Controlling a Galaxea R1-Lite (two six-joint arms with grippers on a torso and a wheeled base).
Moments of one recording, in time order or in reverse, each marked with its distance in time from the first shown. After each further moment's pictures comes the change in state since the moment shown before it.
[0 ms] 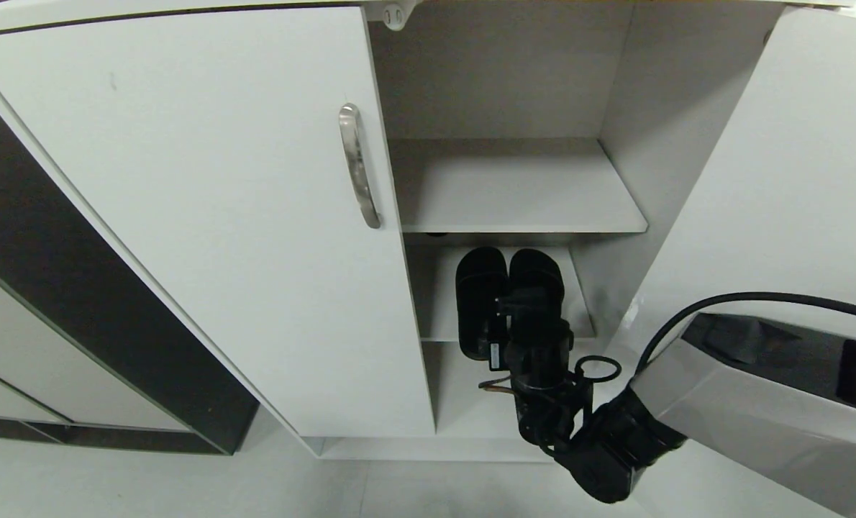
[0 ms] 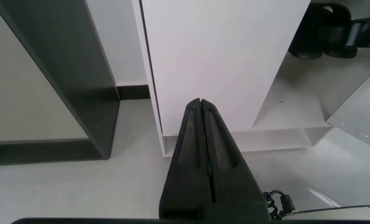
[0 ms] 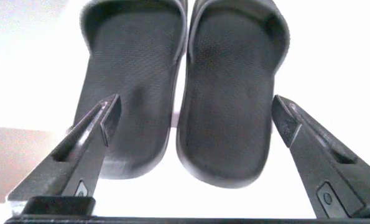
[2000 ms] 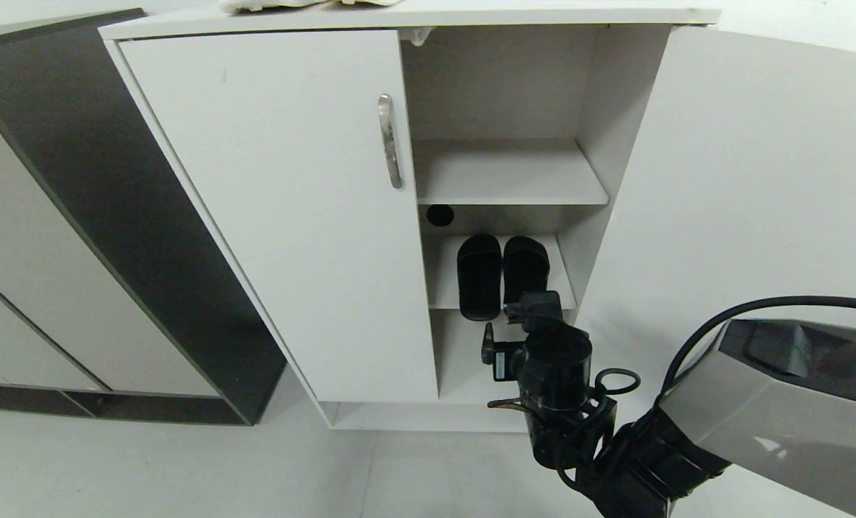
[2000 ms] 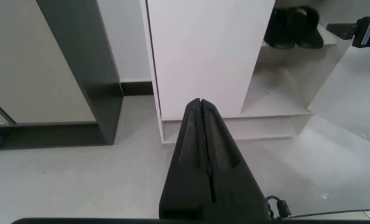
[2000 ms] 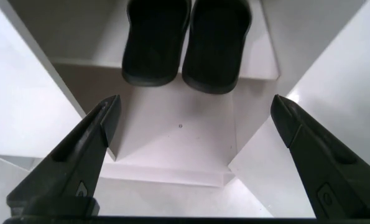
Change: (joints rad) left arm 0.000 0.000 0.000 0.000 -0.001 -0.011; right arm 0.041 -0.078 0.126 -0.074 -0.007 -0.001
